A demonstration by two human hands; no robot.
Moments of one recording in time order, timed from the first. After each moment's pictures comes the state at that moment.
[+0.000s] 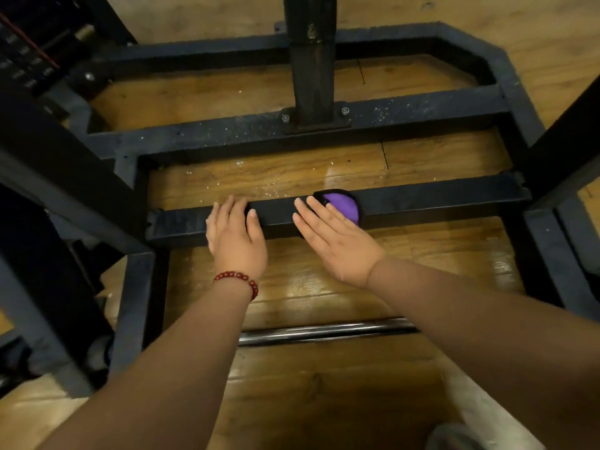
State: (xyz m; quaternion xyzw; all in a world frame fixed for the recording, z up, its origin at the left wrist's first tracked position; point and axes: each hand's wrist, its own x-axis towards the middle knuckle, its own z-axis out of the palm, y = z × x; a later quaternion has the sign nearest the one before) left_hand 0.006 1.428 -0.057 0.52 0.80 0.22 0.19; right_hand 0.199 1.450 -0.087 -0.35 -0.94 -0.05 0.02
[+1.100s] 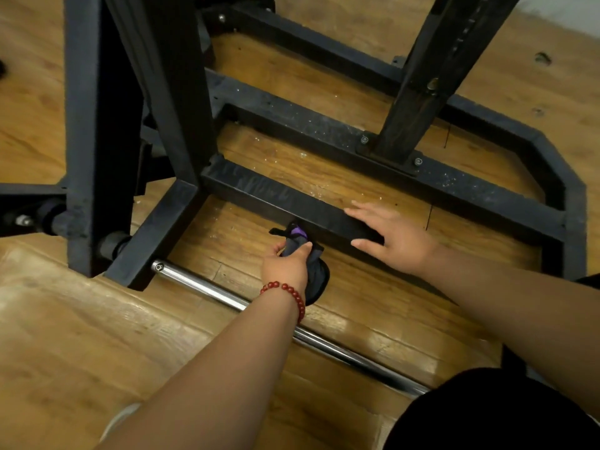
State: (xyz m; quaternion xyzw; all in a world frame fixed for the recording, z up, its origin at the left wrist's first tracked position) left_hand 0.074 1.398 -0.035 -0.12 0.72 0.49 0.48; right_hand 0.217 1.535 -0.019 -0.30 -0.92 0.23 -0.12
